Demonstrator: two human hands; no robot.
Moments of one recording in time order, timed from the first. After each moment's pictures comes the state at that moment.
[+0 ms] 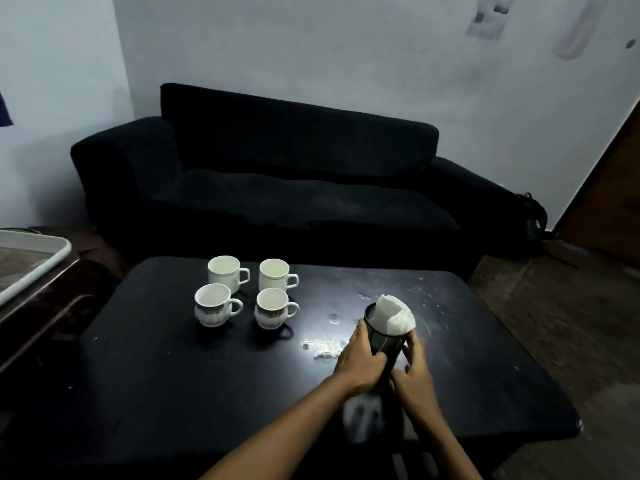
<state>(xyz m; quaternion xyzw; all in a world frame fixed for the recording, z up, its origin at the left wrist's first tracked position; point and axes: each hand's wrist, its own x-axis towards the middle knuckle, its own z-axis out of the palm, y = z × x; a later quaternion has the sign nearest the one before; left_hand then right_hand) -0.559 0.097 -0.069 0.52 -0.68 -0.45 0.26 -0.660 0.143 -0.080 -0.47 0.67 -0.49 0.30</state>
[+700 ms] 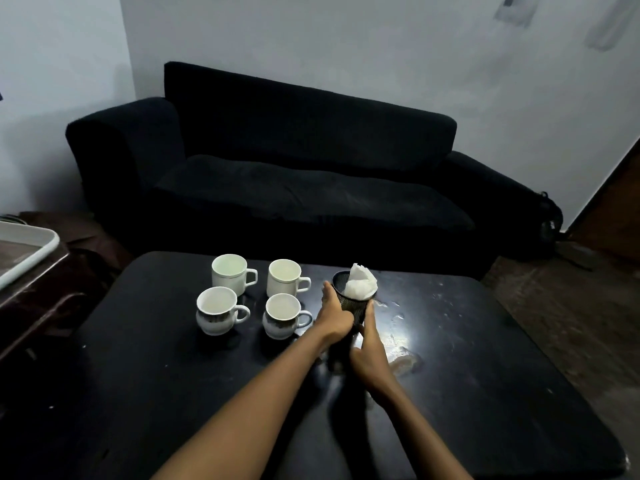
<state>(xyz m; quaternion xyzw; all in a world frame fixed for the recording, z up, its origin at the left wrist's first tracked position) -0.510 -0.013 -0.068 0.57 -0.58 -0.52 0.26 -0.586 0.056 -0.078 -0.57 0.64 -0.40 0.32</state>
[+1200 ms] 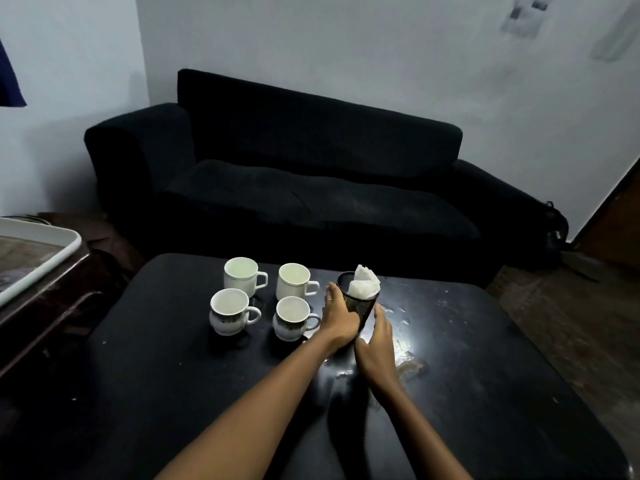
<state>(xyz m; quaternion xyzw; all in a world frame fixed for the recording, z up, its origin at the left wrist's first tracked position) -0.504 -0.002 -0.056 0.58 -0.60 -0.46 0.30 -0.573 0.054 -0.069 -0.53 0.70 -0.42 0.25</state>
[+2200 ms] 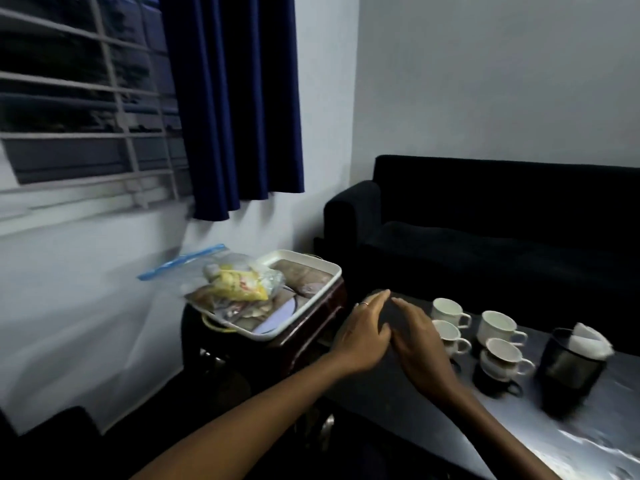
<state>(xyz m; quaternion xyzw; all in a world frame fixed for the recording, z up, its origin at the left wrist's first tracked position) -0.200 0.190 0.030 0.63 -0.66 -0.13 0.38 -0.322 0.168 0.027 -0.81 0.42 -0.36 0.17</state>
